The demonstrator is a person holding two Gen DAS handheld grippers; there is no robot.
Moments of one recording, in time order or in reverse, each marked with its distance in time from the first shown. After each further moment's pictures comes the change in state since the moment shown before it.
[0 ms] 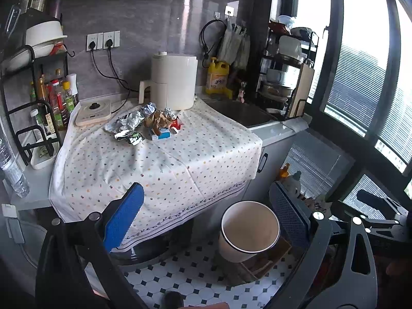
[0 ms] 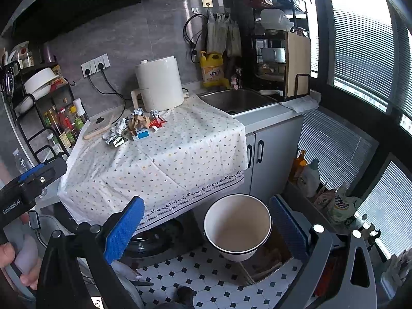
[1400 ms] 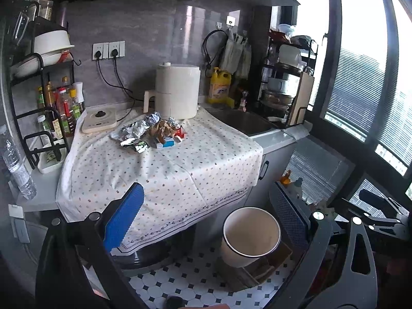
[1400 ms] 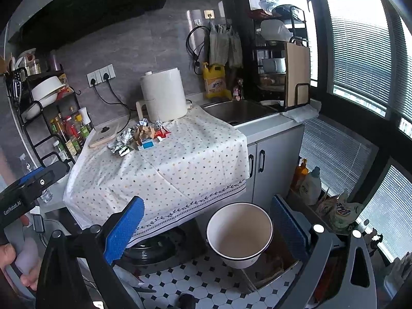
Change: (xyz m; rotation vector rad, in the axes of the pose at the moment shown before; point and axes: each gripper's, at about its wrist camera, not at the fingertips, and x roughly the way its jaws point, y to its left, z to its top) left arm -0.024 0.004 -0.007 0.000 -0.067 0.025; right arm -0.020 -0.006 -0.004 0.004 -0.060 0.032
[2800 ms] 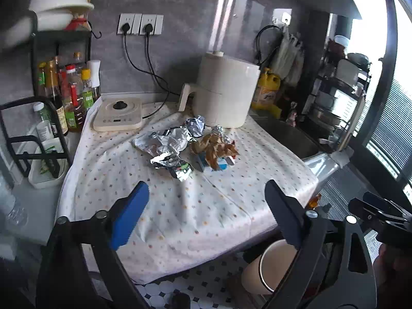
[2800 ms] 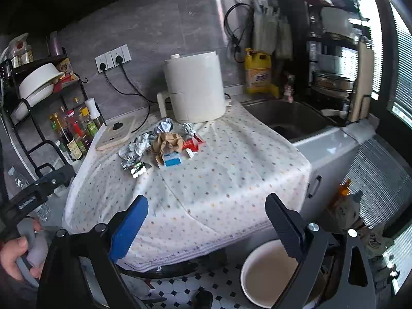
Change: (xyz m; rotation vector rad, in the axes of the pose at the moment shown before) left arm 0.164 0.143 0.071 -0.155 0.056 0.075; right arm 0.197 0.094 0.108 -0.079 0.089 0.130
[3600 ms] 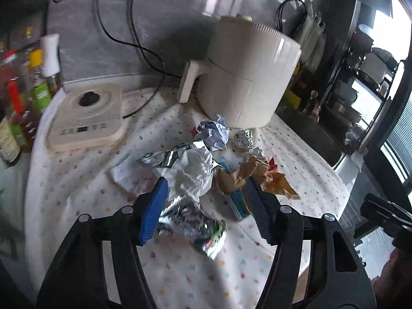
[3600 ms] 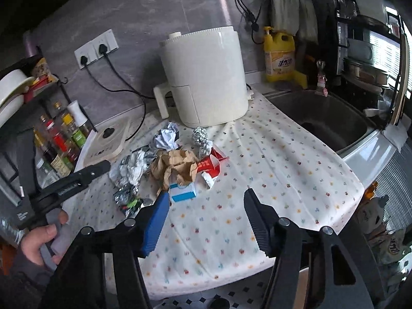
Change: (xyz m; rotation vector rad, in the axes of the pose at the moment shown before) left arm 0.198 0.065 0.079 0.021 0.154 -0.098; right arm 0.161 0.040 0.069 0.056 0.082 0.015
